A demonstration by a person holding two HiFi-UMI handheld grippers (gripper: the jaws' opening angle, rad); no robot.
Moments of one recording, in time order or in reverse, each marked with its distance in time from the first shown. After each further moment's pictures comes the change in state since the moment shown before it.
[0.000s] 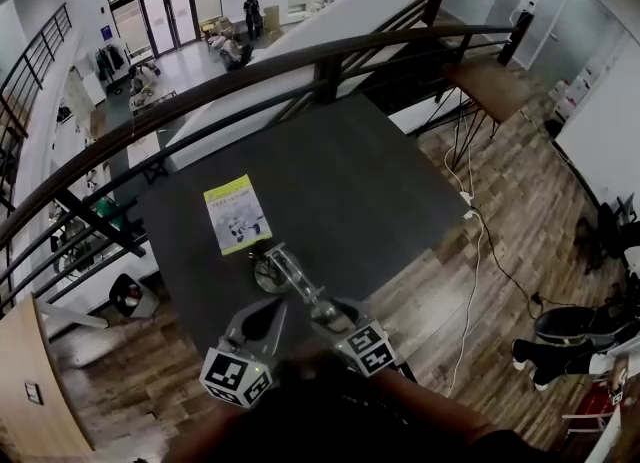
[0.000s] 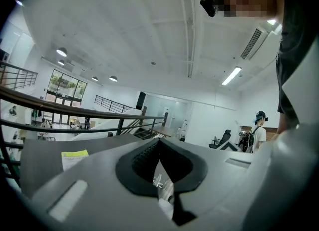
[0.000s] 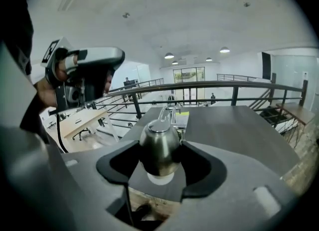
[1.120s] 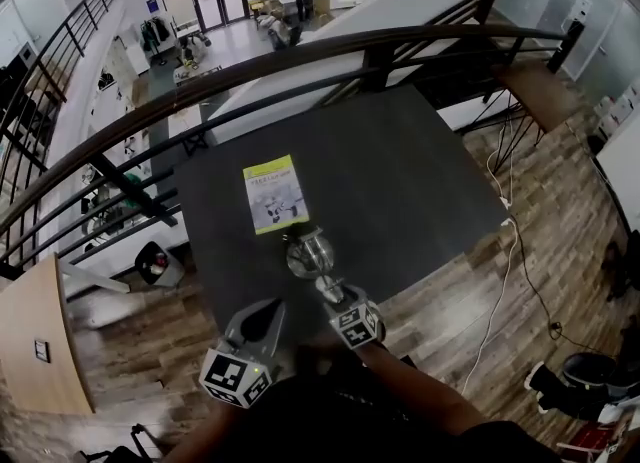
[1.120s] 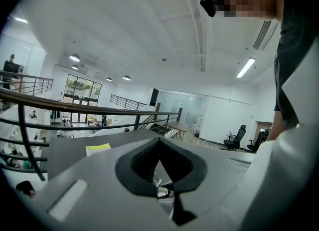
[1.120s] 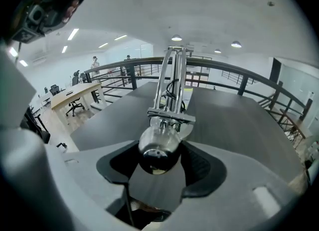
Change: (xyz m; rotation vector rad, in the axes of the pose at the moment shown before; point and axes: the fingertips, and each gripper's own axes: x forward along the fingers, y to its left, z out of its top) left arm -0.050 0.032 -0.014 0.000 0.052 0.180; right arm 0.127 -0.019 -0.103 -0.126 0.194 -0.043
